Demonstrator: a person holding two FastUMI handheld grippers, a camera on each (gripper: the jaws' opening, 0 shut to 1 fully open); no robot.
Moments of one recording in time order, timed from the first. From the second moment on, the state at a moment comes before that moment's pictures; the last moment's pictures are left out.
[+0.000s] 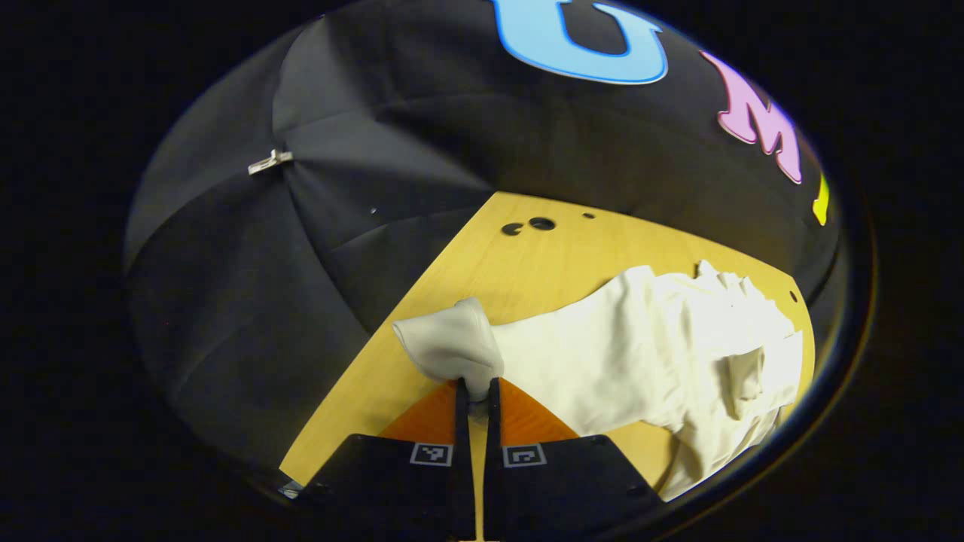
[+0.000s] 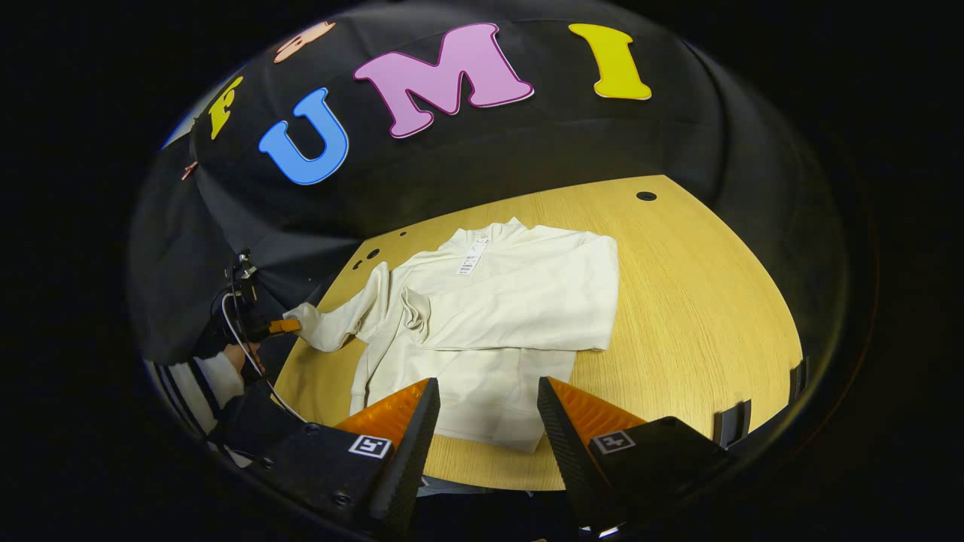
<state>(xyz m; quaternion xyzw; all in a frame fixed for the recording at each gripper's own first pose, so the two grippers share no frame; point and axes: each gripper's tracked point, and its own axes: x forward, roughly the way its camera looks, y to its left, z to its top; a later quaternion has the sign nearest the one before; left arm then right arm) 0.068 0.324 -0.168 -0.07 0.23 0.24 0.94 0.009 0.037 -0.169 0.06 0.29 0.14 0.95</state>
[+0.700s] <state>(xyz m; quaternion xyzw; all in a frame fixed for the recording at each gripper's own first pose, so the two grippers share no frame) 0.149 0.096 -0.102 0.00 0.19 0.06 0.98 0.006 -0.004 -0.170 0.10 0.28 0.11 0.95</state>
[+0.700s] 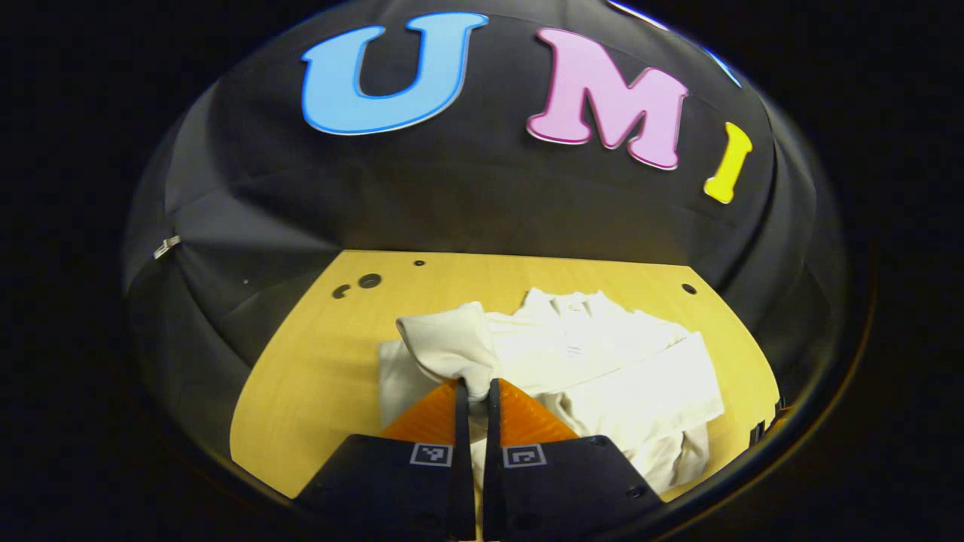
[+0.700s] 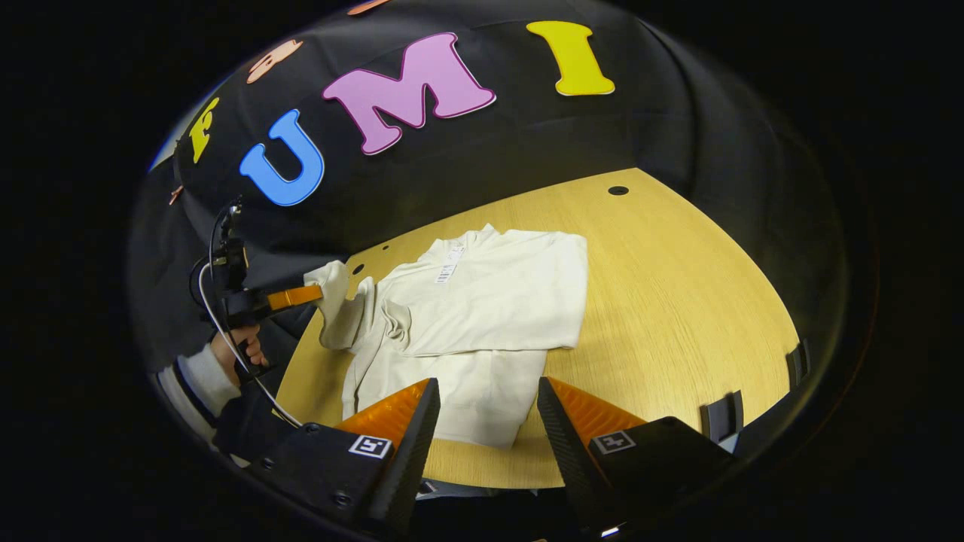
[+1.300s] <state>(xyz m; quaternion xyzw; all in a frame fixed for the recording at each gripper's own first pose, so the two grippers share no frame) 0.176 -0.034 -0.146 0.05 0.24 -0.04 0.97 -0.003 -0.019 -0.179 0.10 0.29 0.10 0.95</state>
